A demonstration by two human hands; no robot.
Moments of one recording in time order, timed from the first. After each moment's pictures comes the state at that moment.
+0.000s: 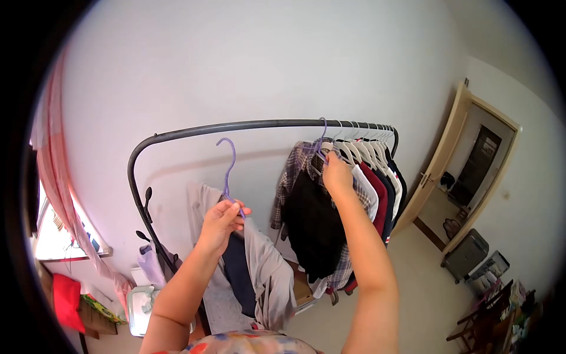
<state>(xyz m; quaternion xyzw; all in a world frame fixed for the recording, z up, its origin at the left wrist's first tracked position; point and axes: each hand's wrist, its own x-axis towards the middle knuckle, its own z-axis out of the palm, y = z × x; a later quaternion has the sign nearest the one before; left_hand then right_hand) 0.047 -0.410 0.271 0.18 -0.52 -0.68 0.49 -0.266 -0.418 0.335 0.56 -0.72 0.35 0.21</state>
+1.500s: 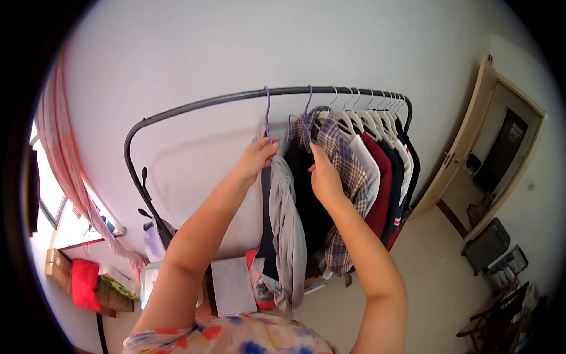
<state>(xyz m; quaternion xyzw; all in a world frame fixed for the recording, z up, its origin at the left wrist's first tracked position) -0.090 -0.487 0.289 0.24 -0.65 -0.59 0.42 -0.269 -0.383 0.262 0.68 -0.53 0.50 0.05</state>
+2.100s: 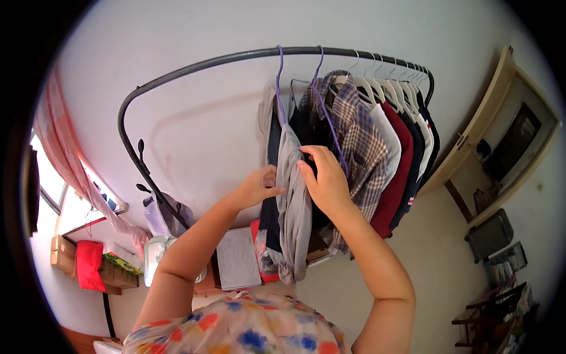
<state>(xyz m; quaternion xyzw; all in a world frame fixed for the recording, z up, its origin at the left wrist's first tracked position) -0.040 -0.442 0.166 0.19 -0.74 -0.56 0.32 -0.216 -0.327 0.254 0.70 -0.51 0.50 0.02</state>
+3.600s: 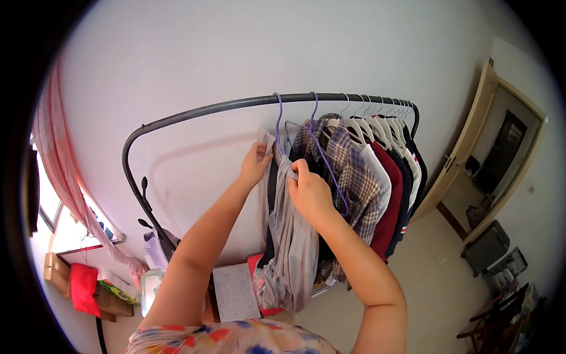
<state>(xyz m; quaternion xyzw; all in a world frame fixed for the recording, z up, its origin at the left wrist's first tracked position) -0.086 -0.592 0.219 0.27 -0.74 -0.29 0.54 -0.200 -0.380 0.287 0.66 -0.62 0.43 0.07</state>
